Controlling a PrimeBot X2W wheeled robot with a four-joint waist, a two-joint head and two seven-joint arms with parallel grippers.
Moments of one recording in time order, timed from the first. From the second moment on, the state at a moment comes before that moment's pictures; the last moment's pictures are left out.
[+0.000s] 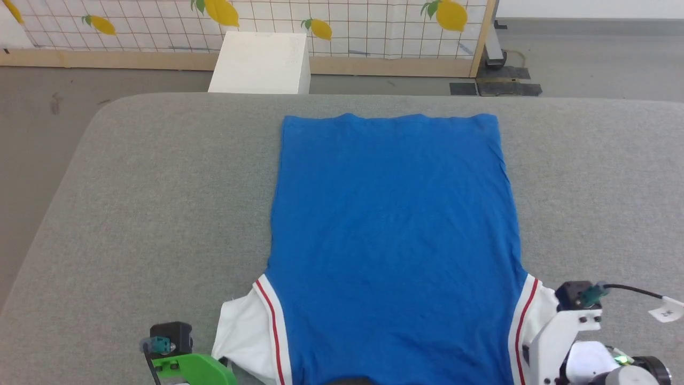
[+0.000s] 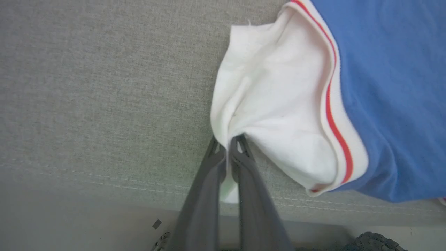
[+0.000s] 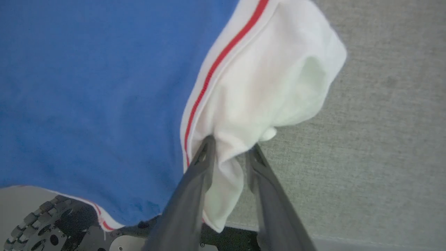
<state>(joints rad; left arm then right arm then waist) 0.07 0.33 -0.36 0.09 -0.60 0.26 0.35 -0.02 -0.06 -0.09 0.21 0.13 0.13 0.78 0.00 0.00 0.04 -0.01</state>
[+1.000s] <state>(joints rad) -0.03 0.37 -0.29 -0.18 -0.59 0.29 0.29 -0.82 -0.07 -0.32 0.36 0.09 0.13 0.37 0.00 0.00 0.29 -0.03</state>
